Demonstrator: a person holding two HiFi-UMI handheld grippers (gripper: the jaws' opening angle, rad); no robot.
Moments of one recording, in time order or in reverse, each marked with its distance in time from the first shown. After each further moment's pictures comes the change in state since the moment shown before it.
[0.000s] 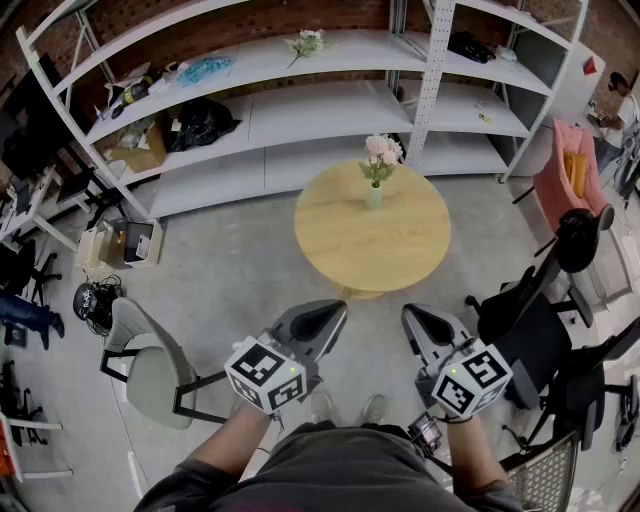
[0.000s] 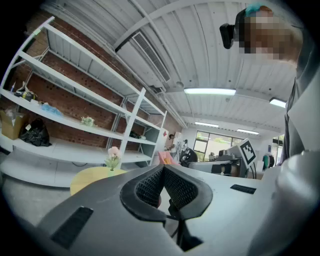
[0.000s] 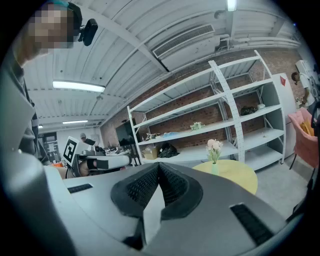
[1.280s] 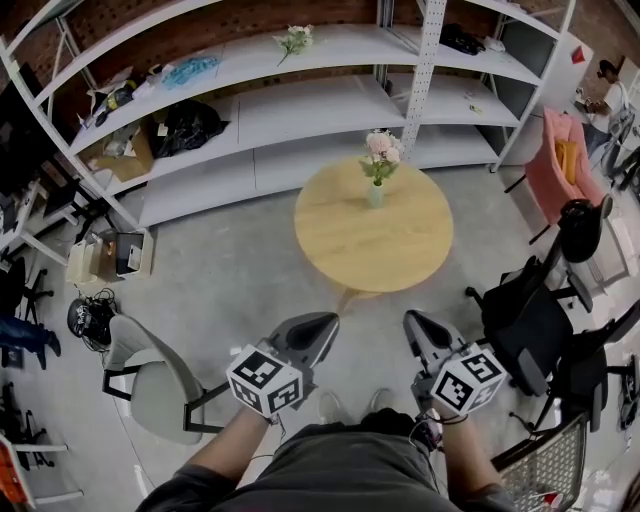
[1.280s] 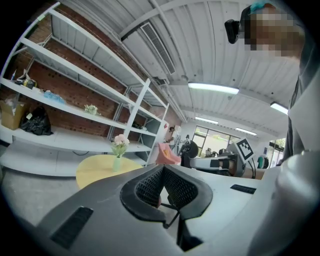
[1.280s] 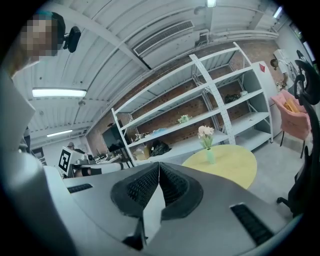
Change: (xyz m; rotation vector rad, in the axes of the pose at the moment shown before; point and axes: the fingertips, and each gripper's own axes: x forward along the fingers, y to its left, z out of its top) left arm -0.029 0.058 -0.040 -0.056 0.094 -0.032; right arm 0.038 -0.001 -0.044 0.167 0.012 -0.124
